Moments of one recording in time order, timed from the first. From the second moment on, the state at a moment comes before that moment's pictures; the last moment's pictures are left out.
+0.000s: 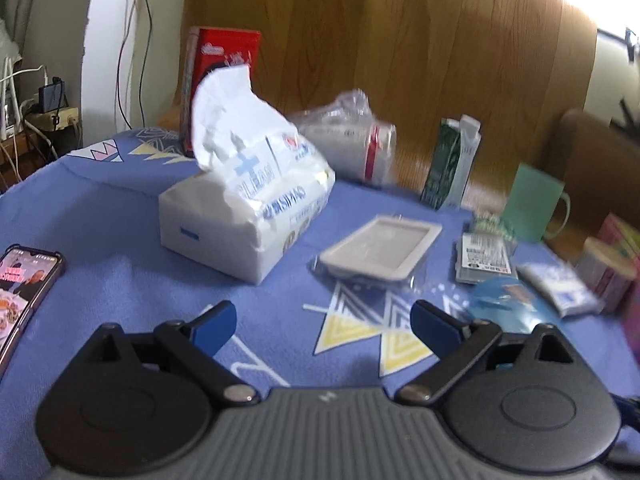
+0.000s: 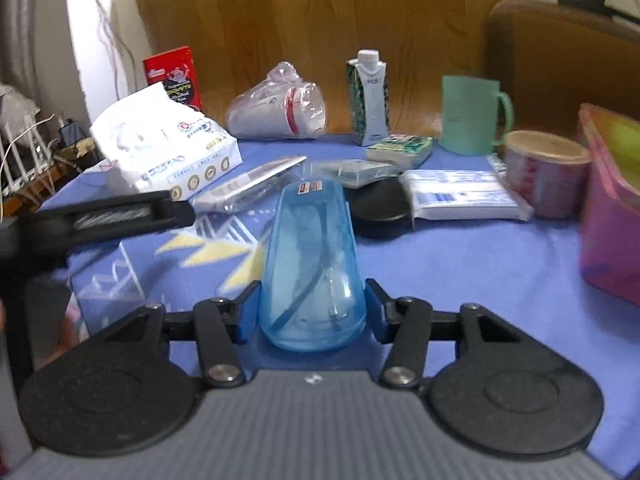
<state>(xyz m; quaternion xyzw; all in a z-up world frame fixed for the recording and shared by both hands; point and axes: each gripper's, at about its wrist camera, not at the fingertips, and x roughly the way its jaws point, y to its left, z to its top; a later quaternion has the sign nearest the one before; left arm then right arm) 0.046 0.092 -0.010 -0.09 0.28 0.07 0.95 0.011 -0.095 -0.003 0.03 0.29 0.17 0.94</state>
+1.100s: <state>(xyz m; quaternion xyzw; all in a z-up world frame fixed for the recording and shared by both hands) 0.053 0.074 -0.011 -0.05 0.32 0.02 0.95 -0.018 -0.135 -0.013 -0.01 0.28 0.16 0.95</state>
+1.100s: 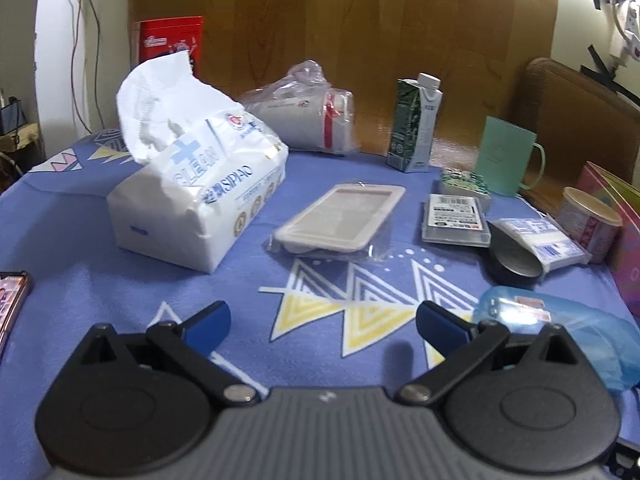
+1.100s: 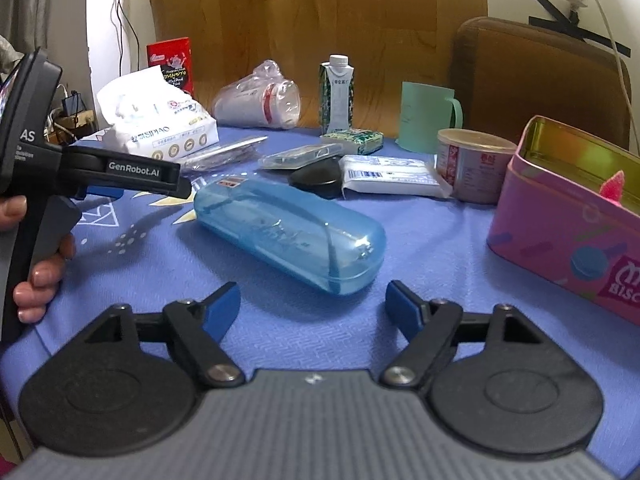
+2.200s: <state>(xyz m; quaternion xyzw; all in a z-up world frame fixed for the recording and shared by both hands) 0.050 0.086 -0.016 0.05 0.34 -0.09 0.93 -0.011 -0.135 -0.016 -0.03 0.30 0.15 0.94</state>
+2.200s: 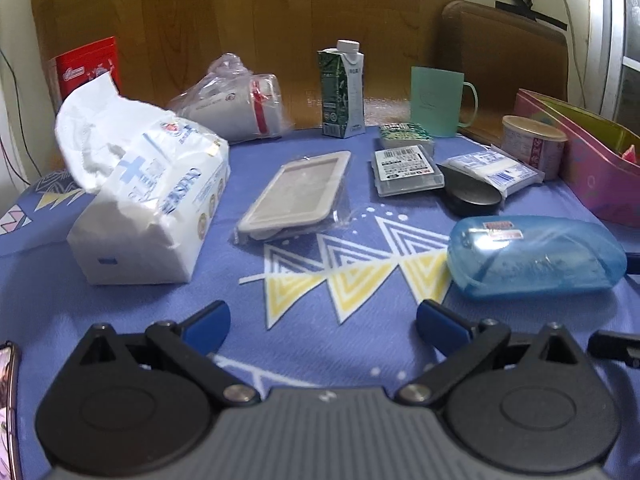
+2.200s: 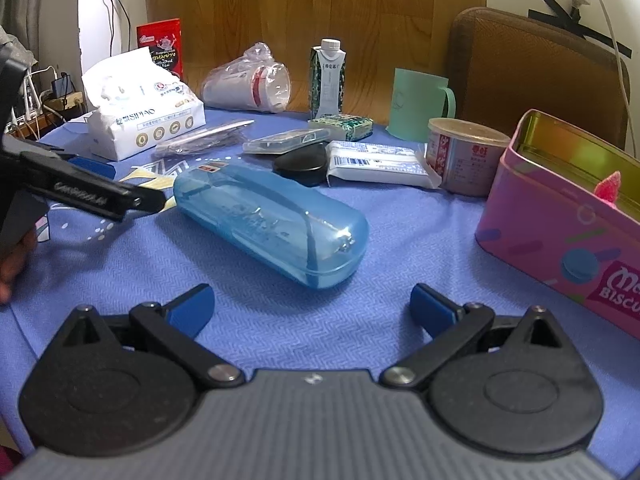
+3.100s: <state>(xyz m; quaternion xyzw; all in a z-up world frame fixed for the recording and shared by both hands) 0.081 0.024 -0.009 -0.10 0.37 -0.30 0.88 0.004 -0.145 -0.012 -0.03 0.29 0.18 0.94</state>
